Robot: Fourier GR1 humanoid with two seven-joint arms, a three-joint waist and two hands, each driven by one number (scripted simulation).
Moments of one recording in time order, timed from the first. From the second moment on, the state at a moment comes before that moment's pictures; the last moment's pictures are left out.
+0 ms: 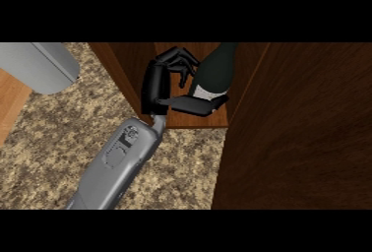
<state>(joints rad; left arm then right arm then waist) -0.72 0.00 -0.31 -1.19 0.16 0.53 -0.16 -0.57 -0.26 -0.03 -2.47 -0.12 -0.14 1.00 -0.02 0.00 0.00</state>
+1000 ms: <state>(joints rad) -0.73 0.00 -0.38 -0.82 0.34 0.55 -0.46 -0.58 -0.25 -0.06 -2.45 -0.14 -0.11 0.99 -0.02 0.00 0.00</state>
